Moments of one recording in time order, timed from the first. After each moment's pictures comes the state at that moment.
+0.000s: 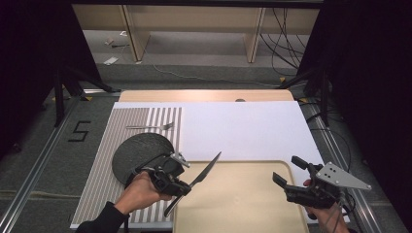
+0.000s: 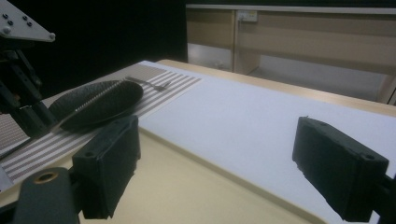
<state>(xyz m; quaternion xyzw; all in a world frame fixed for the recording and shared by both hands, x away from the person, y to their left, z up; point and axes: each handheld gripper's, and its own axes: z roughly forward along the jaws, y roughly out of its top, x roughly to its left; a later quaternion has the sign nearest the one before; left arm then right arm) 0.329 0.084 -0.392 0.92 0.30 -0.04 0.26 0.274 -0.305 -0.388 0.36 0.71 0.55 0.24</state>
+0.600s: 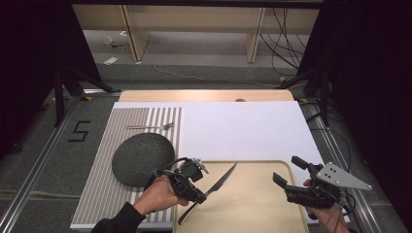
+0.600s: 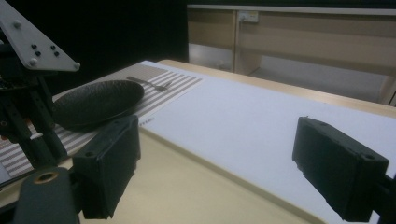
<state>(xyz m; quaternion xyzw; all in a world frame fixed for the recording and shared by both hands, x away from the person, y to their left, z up) 0.332 0.041 -0.411 0.92 0.29 -0.10 0.23 0.274 -0.305 -0.388 0.36 0.71 0.55 0.25</state>
